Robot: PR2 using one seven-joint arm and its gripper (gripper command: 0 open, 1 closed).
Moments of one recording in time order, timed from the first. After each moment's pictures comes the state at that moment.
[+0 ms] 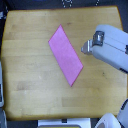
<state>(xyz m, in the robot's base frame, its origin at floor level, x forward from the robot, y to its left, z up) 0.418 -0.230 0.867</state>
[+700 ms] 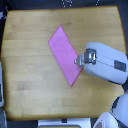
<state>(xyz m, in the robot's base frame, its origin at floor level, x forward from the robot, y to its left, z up) 0.370 -0.182 0.829</state>
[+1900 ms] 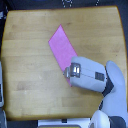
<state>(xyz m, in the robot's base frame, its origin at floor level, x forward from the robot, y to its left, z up) 0.326 -0.092 0.765</state>
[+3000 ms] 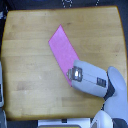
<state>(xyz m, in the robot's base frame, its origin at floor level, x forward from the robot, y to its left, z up) 0.329 -0.115 0.744</state>
